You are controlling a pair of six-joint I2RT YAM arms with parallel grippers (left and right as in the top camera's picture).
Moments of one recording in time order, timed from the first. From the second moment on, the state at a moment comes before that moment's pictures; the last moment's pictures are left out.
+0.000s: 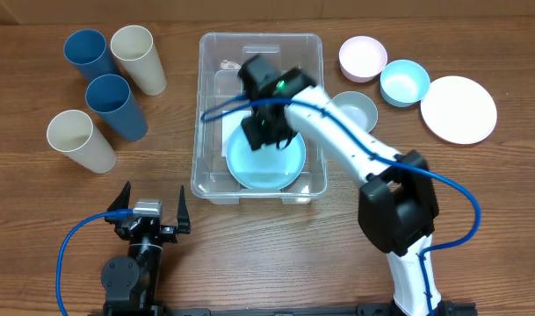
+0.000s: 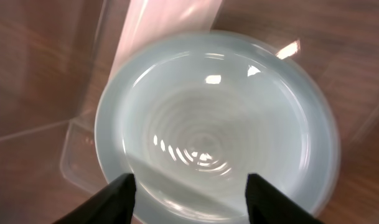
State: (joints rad) left arm -0.01 0.01 0.01 -0.07 0.04 0.09; right arm 0.59 2.19 2.01 -1.17 -0.13 0.22
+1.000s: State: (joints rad) left arm -0.01 0.01 0.01 -0.07 0.04 0.09; right arm -0.49 2.33 2.21 -1.44 0.01 0.69
